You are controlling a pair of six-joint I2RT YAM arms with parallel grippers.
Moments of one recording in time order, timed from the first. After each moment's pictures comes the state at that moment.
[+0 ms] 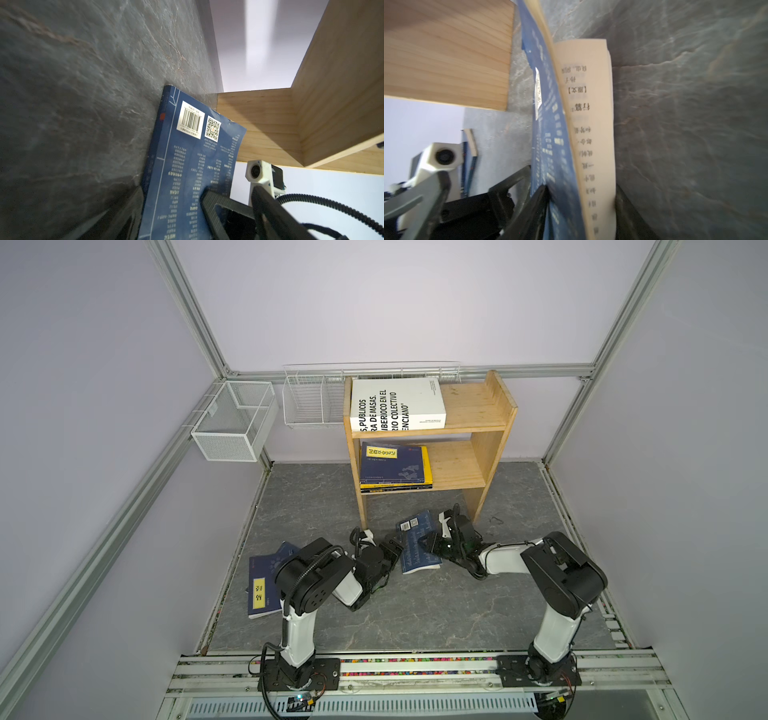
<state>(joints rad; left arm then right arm) -0.75 1.94 0.48 1.21 -0.08 -1.45 0.58 1.86 0.77 0.44 -0.30 0.84</state>
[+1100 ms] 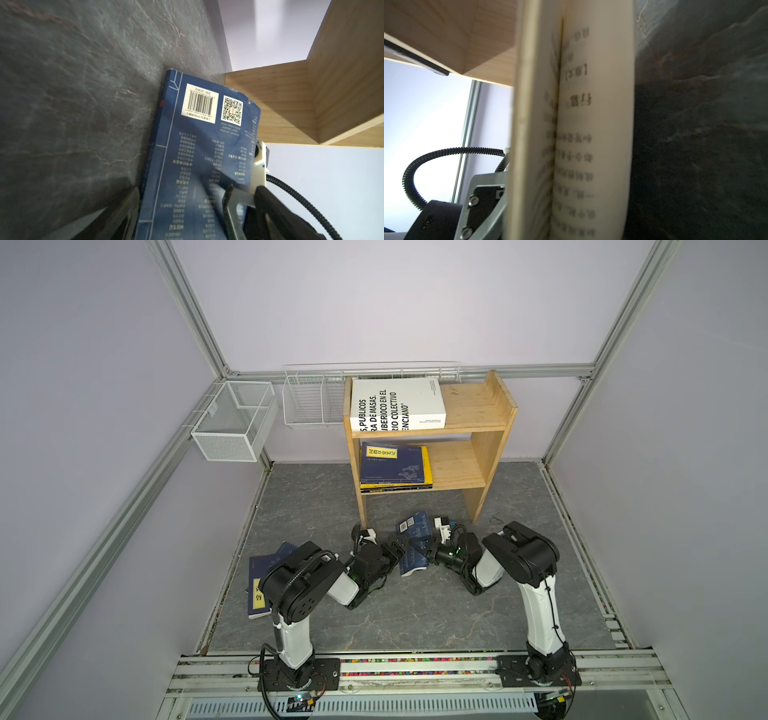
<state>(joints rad) -0.74 1.84 0.48 1.03 0.05 -1.35 0.55 2.17 0.64 1.38 -0.61 1.23</state>
